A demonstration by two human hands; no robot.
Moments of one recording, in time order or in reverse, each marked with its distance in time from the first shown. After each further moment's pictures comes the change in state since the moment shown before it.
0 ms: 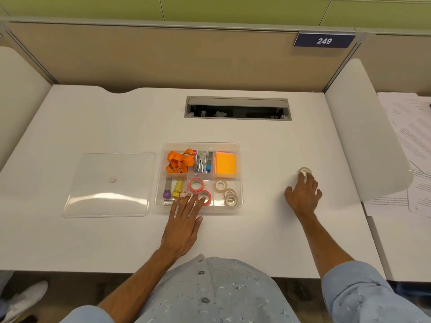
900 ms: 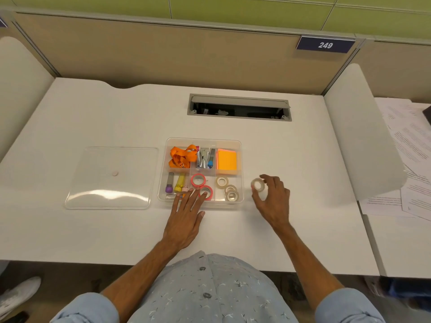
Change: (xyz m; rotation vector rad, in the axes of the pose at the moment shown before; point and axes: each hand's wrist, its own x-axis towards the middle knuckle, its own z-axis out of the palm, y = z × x) left_hand -0.002 0.003 -0.007 -0.028 -0.016 0.001; right_hand -0.075 -0.041 0.022 0.207 0.055 -0.412
